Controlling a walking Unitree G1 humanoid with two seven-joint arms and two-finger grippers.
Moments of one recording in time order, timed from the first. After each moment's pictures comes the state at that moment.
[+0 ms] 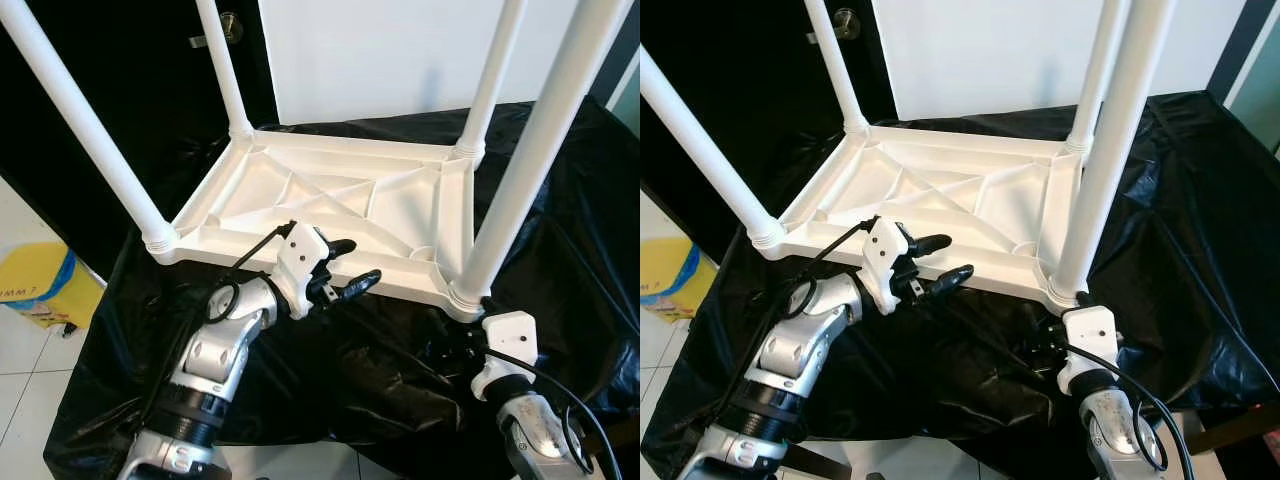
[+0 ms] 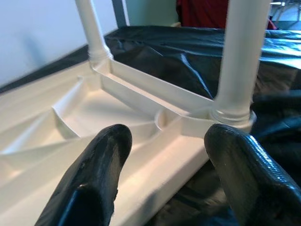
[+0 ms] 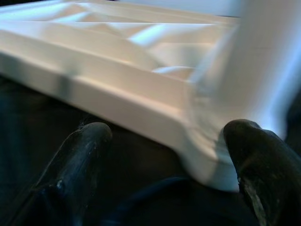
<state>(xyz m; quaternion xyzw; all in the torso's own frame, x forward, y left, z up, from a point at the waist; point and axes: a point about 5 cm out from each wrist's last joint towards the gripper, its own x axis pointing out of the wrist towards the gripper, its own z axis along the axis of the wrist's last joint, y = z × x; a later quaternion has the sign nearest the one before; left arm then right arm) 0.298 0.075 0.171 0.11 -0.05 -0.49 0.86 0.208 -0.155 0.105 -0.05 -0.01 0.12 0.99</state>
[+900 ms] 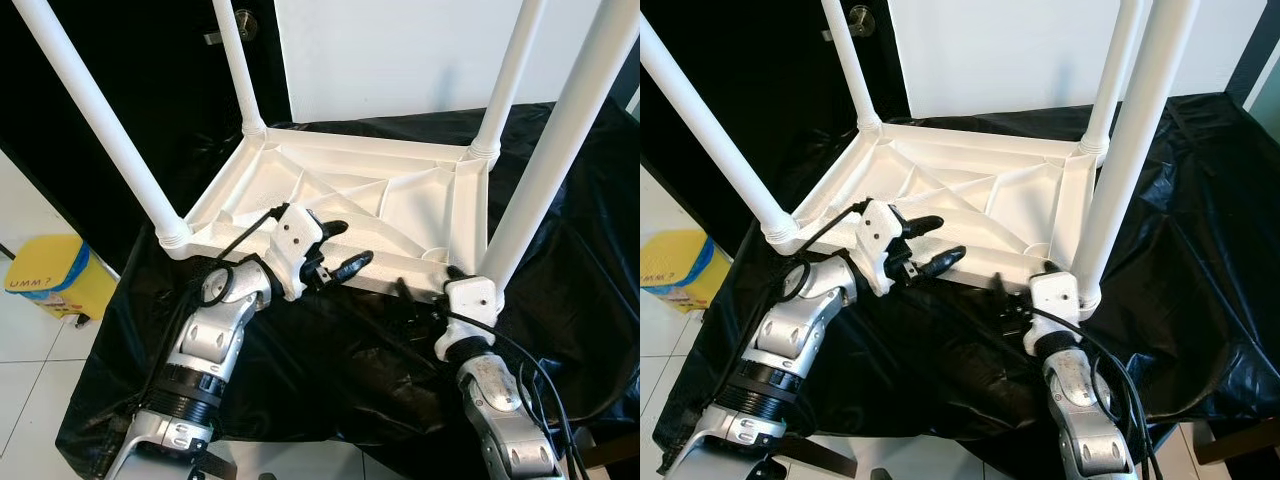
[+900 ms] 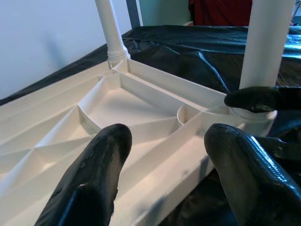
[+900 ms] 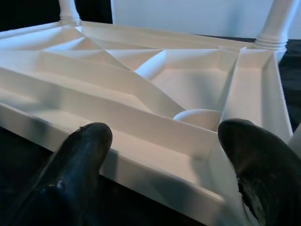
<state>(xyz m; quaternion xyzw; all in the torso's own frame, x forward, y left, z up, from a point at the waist) 0.306 0.076 0.174 0.12 -0.06 -0.49 0.86 0.248 -0.145 0.112 -0.04 -0.04 0.03 1.00</state>
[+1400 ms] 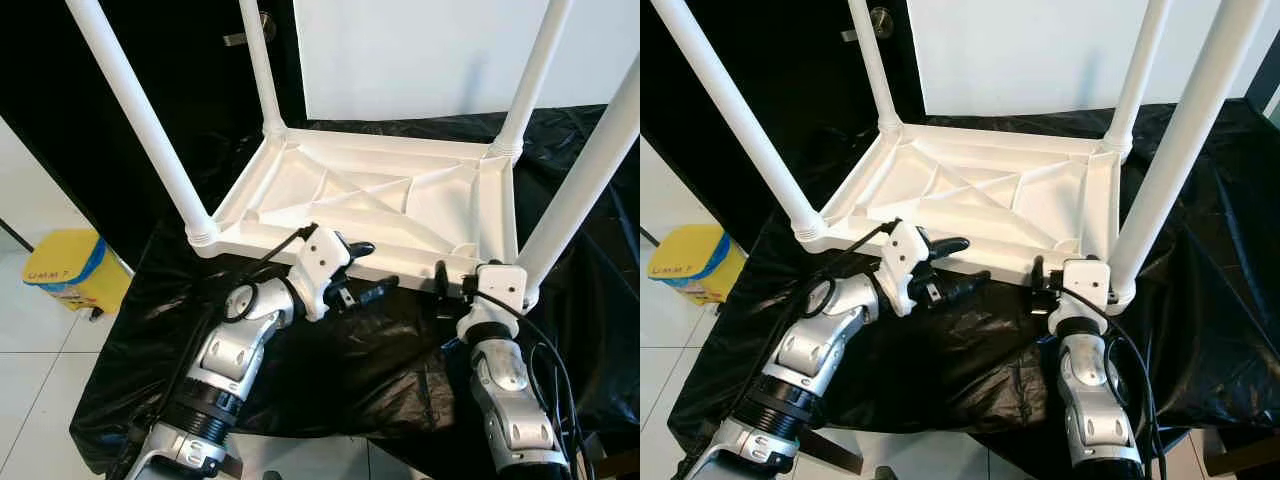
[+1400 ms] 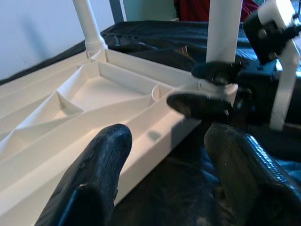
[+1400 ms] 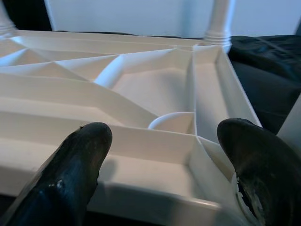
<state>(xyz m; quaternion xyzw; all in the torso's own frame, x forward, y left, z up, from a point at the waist) 0.290 0.053 0.160 0.11 -0.05 -0.52 0.84 0.270 -0.181 0.112 -0.03 -0.05 -0.10 0.99</state>
